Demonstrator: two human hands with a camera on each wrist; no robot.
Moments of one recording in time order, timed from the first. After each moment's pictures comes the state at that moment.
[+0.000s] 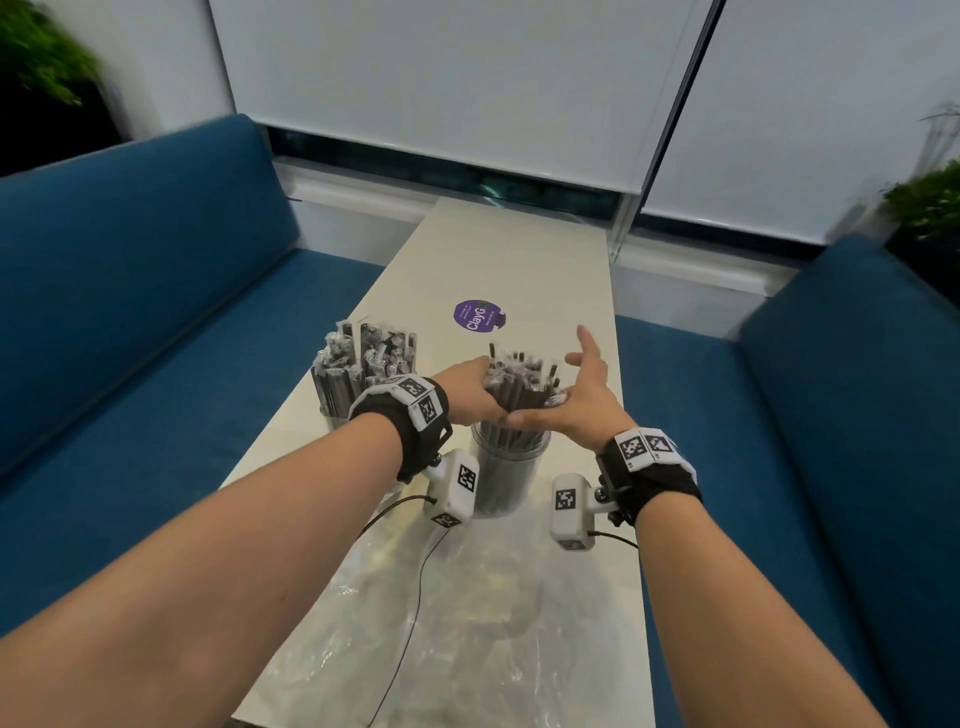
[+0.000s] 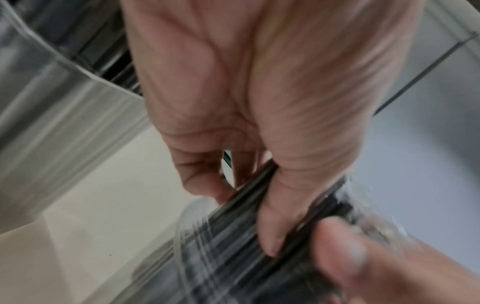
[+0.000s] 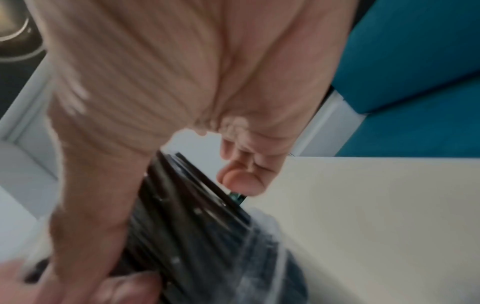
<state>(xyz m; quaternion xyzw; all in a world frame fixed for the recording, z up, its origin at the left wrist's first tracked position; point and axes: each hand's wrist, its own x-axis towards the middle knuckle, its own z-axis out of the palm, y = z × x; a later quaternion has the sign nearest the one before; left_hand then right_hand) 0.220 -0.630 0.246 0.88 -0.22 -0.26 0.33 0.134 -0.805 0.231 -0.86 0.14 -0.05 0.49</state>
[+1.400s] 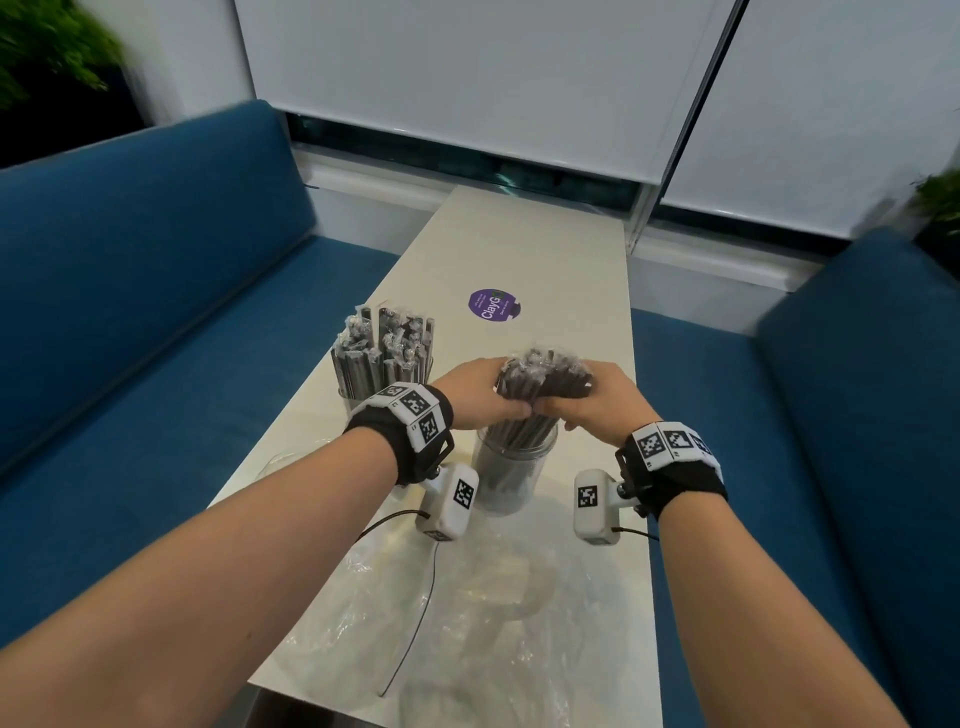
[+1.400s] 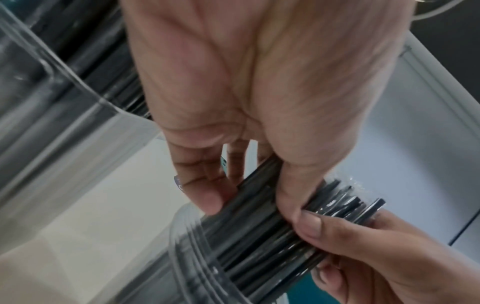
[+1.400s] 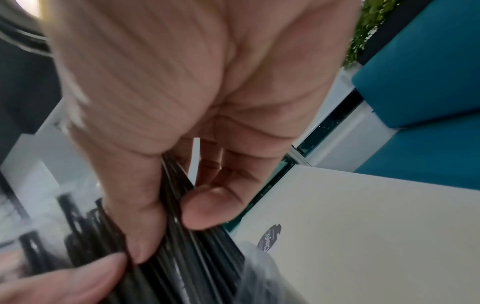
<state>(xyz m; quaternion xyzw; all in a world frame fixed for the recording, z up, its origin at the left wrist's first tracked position) 0.193 -0.612 0.249 0.87 -0.29 -0.20 0.34 0.126 -0.805 0.235 -0.89 0.06 -0.04 0.44</state>
